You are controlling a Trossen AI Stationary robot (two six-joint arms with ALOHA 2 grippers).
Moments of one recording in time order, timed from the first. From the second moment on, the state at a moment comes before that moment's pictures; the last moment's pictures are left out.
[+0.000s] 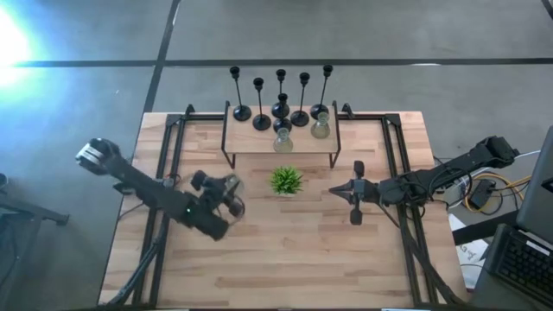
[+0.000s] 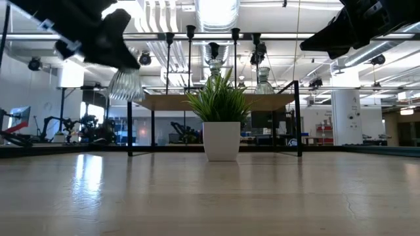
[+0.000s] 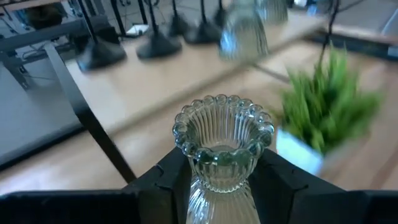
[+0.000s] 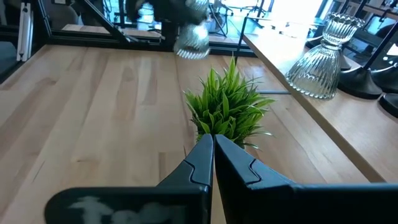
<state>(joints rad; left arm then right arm) -0.48 1.28 0.78 -0.58 -1.18 -1.04 0.35 0.85 0.41 0.10 0.50 0.08</state>
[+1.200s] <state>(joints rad) 0.23 1.24 0.78 0.10 -0.75 -0.18 0.35 0.85 0.40 0.11 0.50 0.05</state>
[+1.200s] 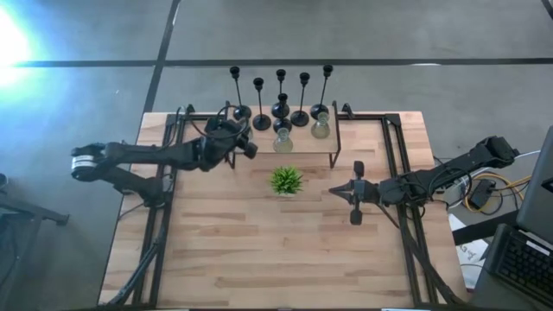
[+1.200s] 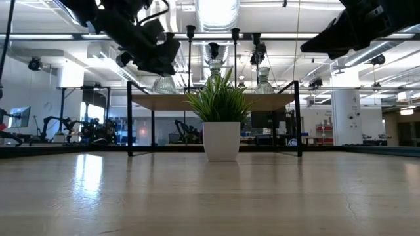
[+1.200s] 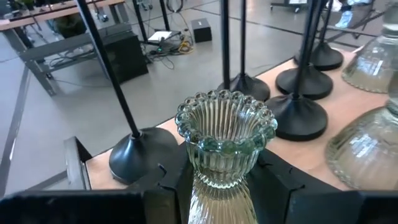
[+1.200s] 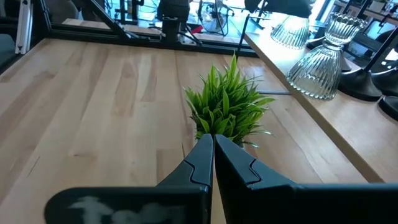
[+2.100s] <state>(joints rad) 0.31 1.24 0.64 0.36 -0.71 -0.22 0.35 0.85 0.40 0.11 0.50 0.05</state>
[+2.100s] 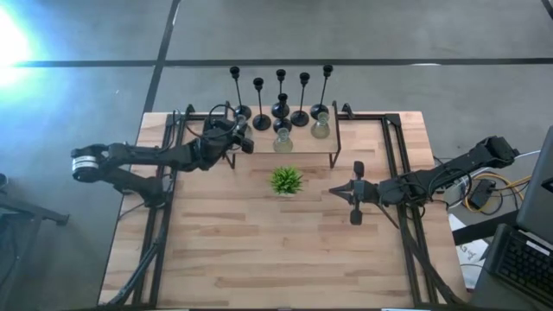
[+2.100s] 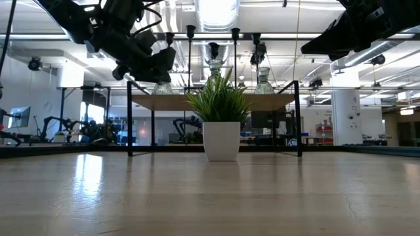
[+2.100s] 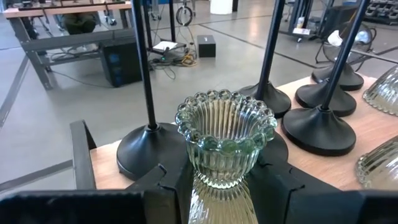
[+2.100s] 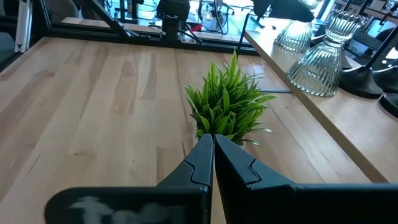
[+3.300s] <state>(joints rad) 0.38 1.24 0.64 0.39 -0.58 -0.16 0.35 0.85 0.40 0.13 0.50 0.05</state>
